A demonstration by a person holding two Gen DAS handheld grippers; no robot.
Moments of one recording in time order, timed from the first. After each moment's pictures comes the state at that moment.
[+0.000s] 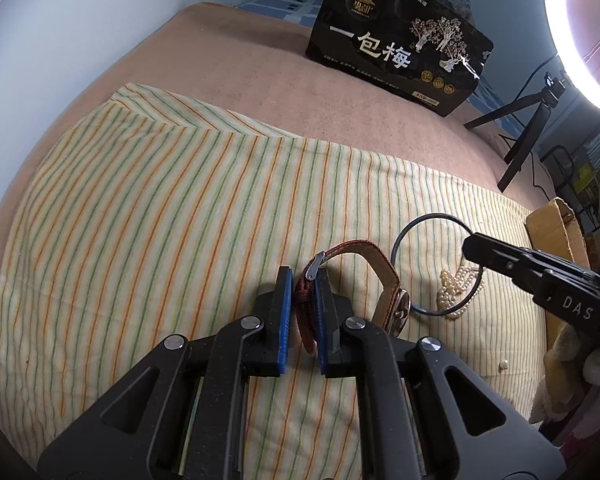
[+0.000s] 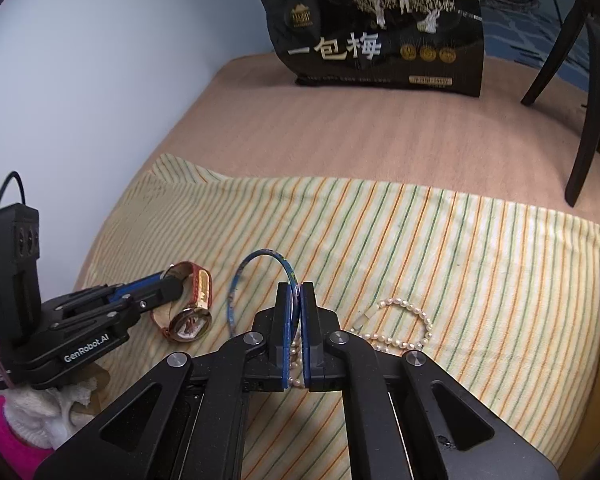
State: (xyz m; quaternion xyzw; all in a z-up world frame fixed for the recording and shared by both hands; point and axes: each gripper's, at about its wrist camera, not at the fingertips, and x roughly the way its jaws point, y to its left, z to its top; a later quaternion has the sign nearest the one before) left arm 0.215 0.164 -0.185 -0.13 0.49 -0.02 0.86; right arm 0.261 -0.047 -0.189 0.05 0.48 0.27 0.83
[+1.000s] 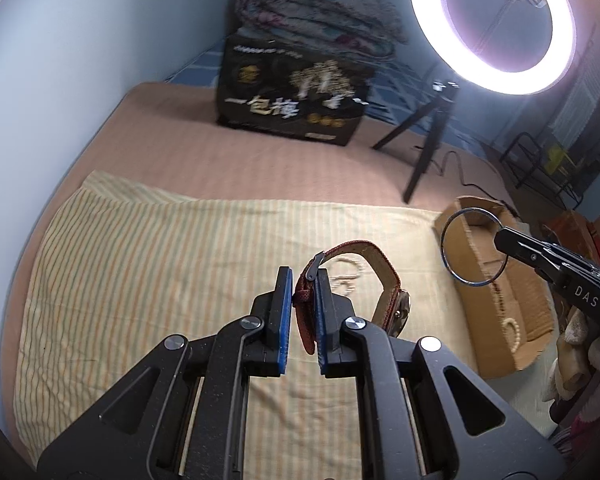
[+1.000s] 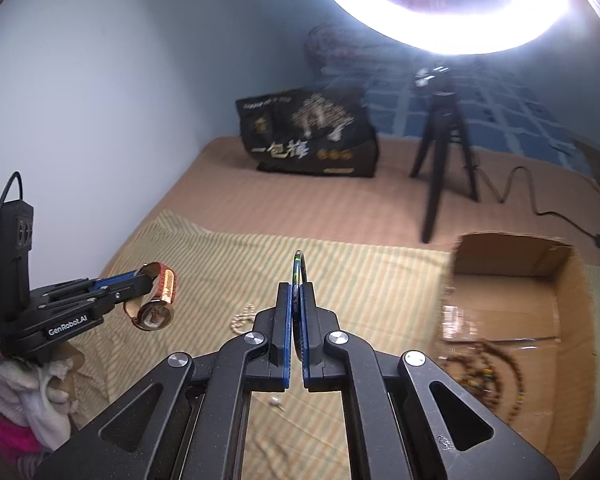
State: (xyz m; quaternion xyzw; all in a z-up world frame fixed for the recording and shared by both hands) left arm 0.178 0.068 -0.082 -0.09 0.44 -0.08 0.89; right arm 0.184 -0.162 -0.099 0.05 0.37 0.22 0.90
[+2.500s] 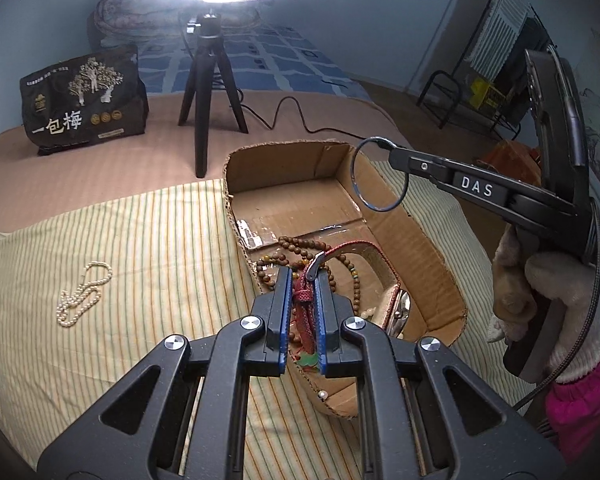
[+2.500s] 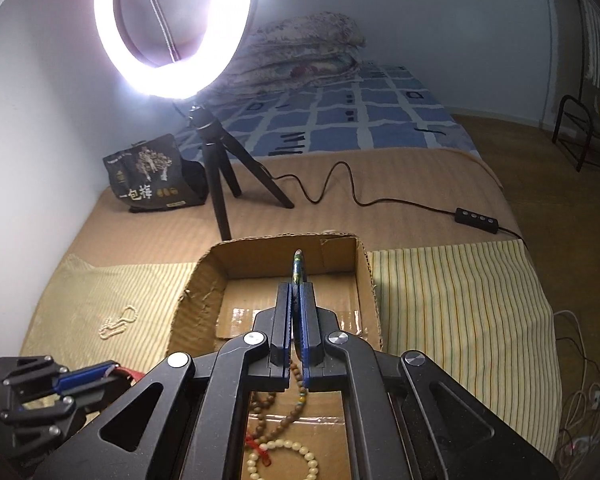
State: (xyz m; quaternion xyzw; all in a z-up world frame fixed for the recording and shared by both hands) left arm 0.173 -0.165 -0.093 -0.02 0.45 -0.22 0.87; right arm 0.203 -0.350 -0.091 0.08 0.37 0.08 0.92
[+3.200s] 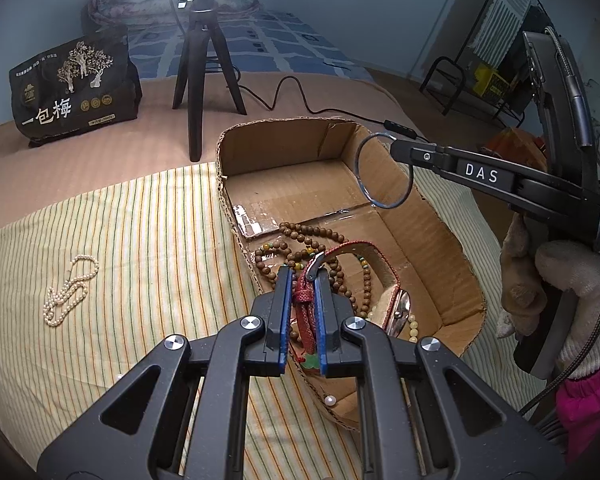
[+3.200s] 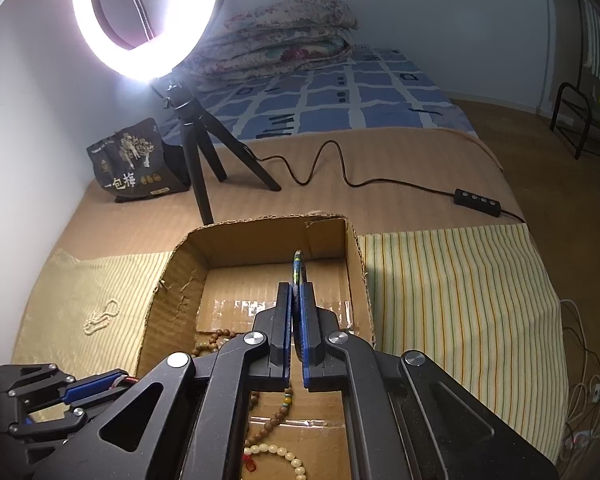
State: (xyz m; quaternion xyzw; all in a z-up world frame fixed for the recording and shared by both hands) left arm 0.182 -0.174 -0.115 -0.01 0.47 -0.22 0.86; right arm 0.215 -0.357 -0.111 0.09 0.39 0.08 0.91
